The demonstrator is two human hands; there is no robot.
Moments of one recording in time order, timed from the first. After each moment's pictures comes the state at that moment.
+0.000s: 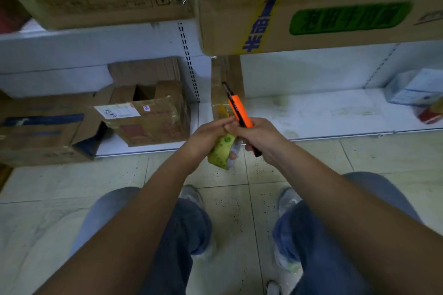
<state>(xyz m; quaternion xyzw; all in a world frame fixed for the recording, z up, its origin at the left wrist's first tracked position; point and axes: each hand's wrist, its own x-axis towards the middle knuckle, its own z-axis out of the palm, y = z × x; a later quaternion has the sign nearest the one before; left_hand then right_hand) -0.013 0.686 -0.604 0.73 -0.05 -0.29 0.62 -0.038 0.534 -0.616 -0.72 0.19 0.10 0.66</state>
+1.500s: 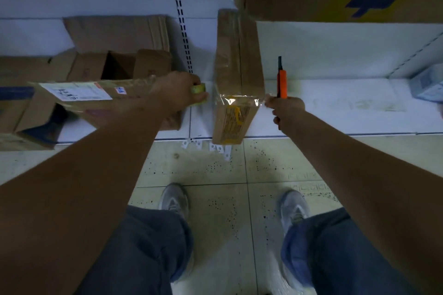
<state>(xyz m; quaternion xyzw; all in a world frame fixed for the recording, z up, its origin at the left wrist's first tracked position) 0.198 0.719 -0.698 0.96 -0.22 -0.14 0.09 0.113 0.475 -0.730 -0.67 0.47 0.05 0.58</state>
